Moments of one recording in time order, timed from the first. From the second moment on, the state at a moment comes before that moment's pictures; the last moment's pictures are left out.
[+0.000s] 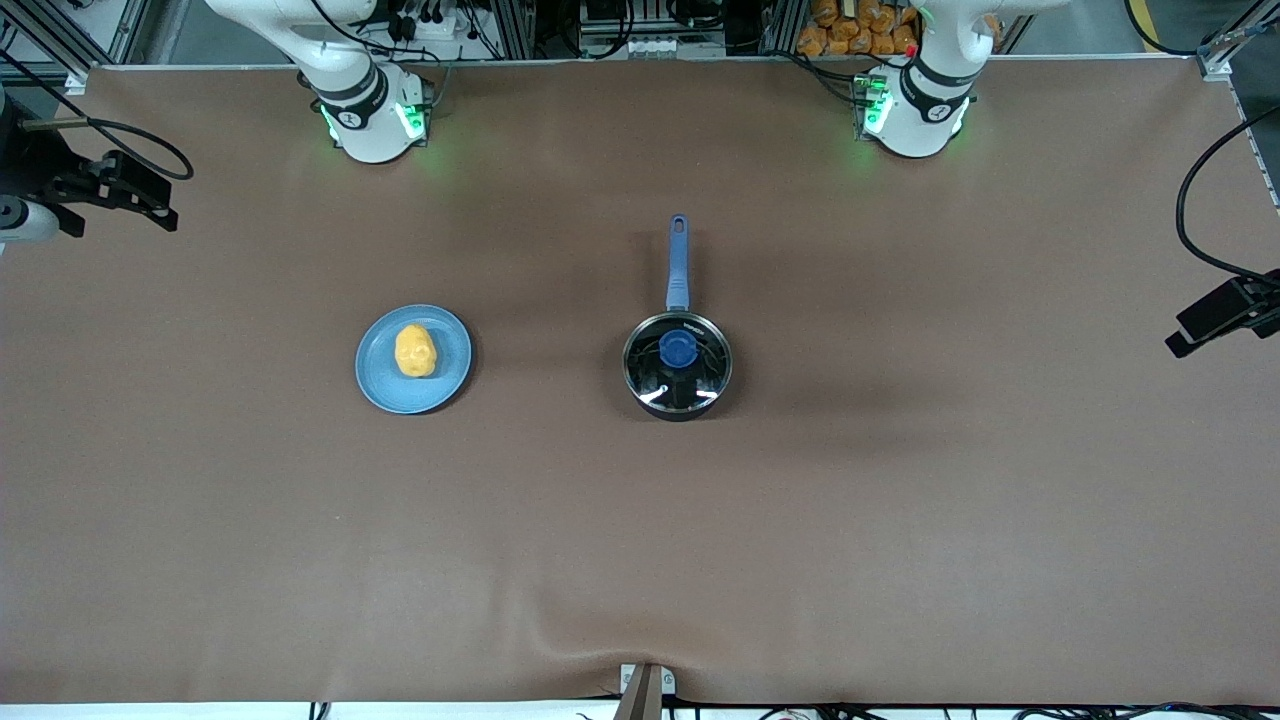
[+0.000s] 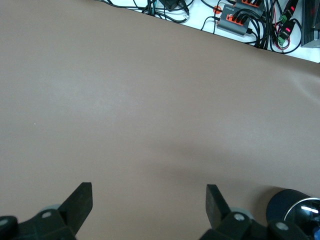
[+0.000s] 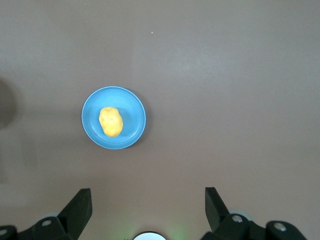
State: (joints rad) left arm -0.02 0.09 0.07 -1.49 -0.05 1.77 -0.19; right arm -0.03 -0.08 0.06 -1.59 -0.02 1.45 -0.05
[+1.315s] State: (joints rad) left arm -0.02 0.09 0.07 -1.49 -0.05 1.77 -0.28; right arm -0.03 -0.08 0.06 -1.59 -0.02 1.45 -0.05
